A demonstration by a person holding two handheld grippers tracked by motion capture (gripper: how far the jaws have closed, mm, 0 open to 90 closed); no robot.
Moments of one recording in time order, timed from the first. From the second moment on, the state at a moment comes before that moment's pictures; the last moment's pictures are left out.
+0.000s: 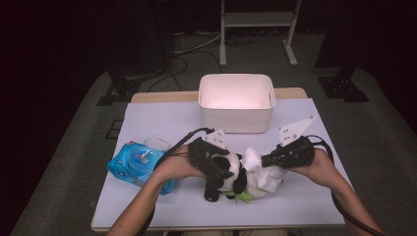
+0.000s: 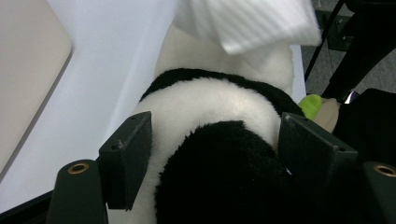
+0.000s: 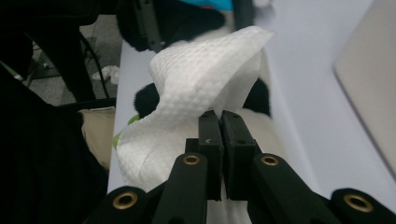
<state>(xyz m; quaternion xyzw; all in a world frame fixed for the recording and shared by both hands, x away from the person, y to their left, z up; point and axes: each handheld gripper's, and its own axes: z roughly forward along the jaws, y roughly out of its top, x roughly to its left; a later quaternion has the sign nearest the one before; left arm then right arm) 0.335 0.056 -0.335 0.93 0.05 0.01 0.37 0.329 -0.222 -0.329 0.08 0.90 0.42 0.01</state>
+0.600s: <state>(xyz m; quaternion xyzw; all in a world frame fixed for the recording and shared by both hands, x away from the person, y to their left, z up) 0.347 0.033 -0.353 0.93 0.06 -0.02 0.35 0.330 -0.216 -0.342 0.08 0.91 0.40 -0.01</state>
